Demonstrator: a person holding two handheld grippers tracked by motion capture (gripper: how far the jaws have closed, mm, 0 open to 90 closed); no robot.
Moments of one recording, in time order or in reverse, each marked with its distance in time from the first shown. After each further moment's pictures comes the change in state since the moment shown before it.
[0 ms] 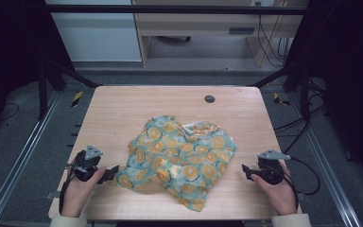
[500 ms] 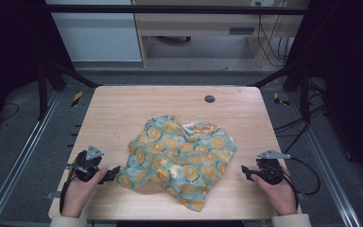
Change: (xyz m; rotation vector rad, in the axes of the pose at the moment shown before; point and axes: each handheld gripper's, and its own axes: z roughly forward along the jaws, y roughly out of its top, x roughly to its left) left arm -0.004 0.001 0.000 -0.005 -0.017 0.013; right arm 0.001 0.001 -0.001 0.024 0.036 0.020
